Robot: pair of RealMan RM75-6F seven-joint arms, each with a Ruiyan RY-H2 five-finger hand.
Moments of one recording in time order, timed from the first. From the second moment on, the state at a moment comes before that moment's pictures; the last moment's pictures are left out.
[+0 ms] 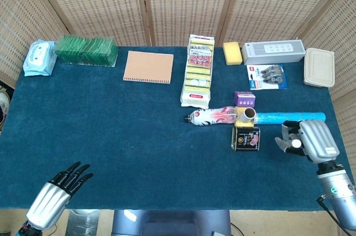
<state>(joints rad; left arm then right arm) -0.02 -1.29 0.18 -1.55 2.04 1.64 0.26 0.29 -0.86 0.19 -1.92 -1.45 1.25 0.13</state>
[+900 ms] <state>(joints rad) -0.01 -1.28 0.19 -1.55 2.06 1.64 0.26 0.29 -0.91 0.17 -1.89 -1.47 1.32 0.06</state>
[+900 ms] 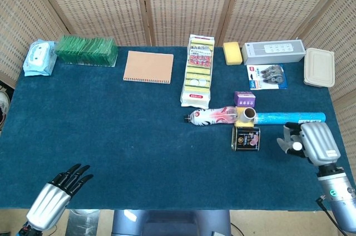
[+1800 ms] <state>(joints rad) 0.00 -1.28 0.19 -1.55 2.07 1.67 0.25 0.31 -0.91 0.15 -1.88 -1.50 1.31 0.02</state>
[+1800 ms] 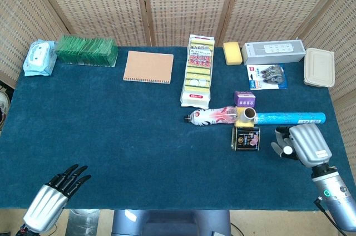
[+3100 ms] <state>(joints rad) 0.00 -1.28 0.19 -1.55 2.06 1.67 0.23 0.28 -0.96 0.06 -1.75 -1.53 1.36 0.17</state>
